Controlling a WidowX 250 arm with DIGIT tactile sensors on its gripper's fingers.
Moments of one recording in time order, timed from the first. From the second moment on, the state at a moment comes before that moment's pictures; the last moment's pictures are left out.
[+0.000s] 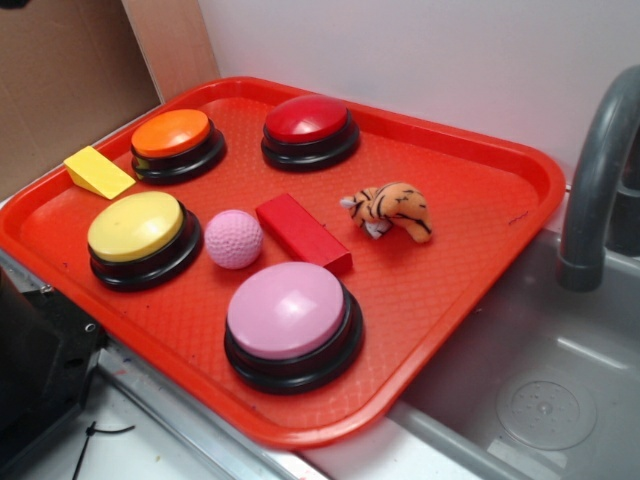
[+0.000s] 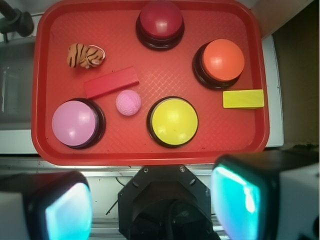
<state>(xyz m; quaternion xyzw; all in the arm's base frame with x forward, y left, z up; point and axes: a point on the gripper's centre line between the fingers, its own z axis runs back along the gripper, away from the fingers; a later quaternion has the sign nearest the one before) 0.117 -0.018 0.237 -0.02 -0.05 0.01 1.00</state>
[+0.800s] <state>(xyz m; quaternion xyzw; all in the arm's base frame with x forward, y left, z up) 0.143 -0.023 0.181 0.01 0.00 -0.03 1.00</state>
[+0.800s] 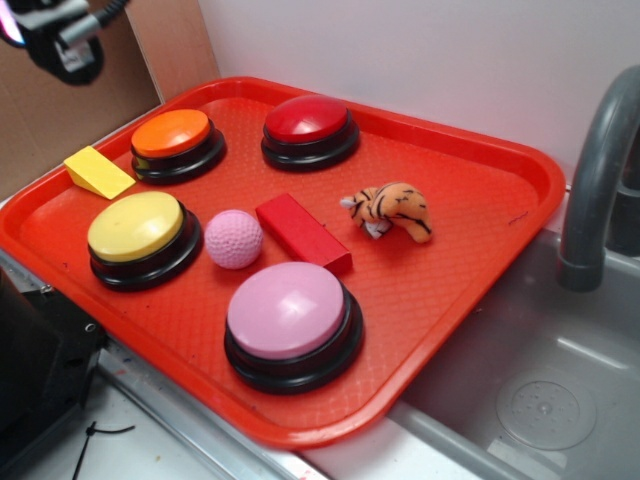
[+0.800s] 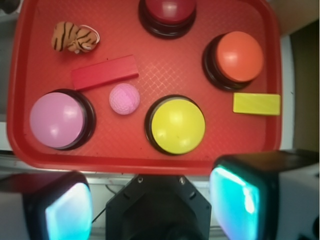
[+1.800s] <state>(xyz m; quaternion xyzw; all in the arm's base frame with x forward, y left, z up) 0.194 -0.039 0.061 0.02 -0.06 -0.27 0.96</state>
